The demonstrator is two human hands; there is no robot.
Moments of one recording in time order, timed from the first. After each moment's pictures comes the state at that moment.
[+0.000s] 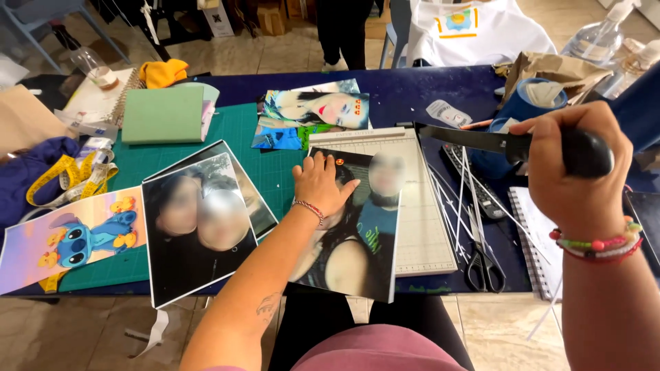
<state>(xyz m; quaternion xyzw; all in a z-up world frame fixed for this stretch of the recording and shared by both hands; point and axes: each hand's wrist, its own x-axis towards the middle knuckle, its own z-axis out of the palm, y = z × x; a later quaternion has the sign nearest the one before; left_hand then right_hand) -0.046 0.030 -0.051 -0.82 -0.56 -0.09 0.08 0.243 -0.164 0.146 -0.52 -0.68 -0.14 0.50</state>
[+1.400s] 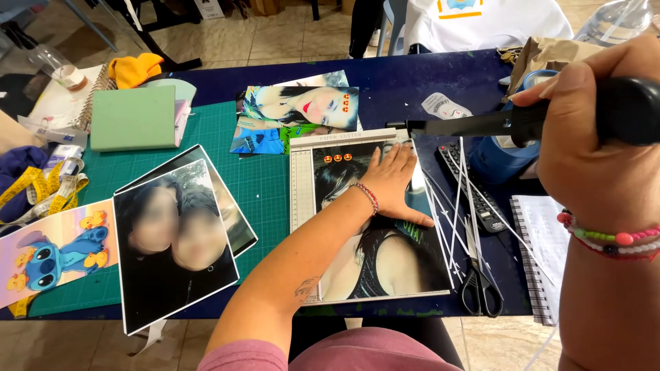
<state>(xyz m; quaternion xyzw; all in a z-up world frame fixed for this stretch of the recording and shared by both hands) 0.100 0.030 0.002 -0.93 -0.33 0.08 -0.12 0.252 -0.121 0.180 -0.50 -0.70 -0.10 0.50</state>
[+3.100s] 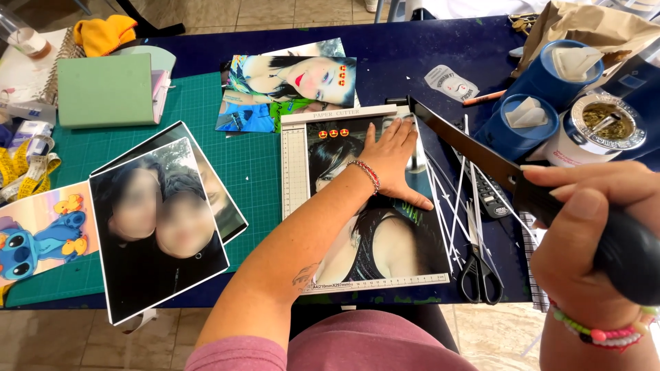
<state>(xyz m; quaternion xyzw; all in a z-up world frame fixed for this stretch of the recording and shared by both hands) 0.106 0.040 -0.001 -0.92 -0.35 0.09 -0.12 0.225 -0.182 0.116 -0.55 -0.64 -0.10 0.53</state>
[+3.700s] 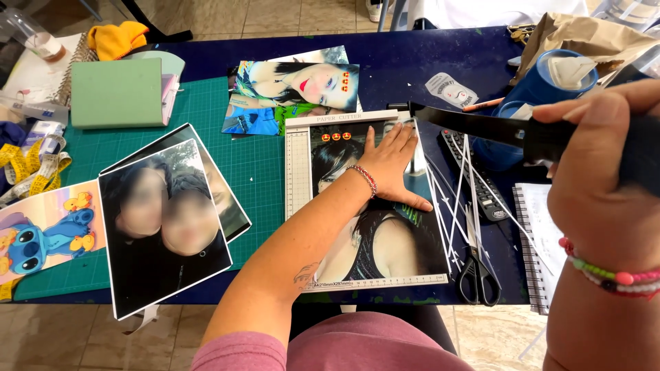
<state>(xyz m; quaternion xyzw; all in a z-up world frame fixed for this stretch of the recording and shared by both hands) 0.100 0.037 0.000 -0.93 -0.34 0.07 -0.13 0.237 -0.148 0.152 -0.59 -0.61 -0.03 0.53</state>
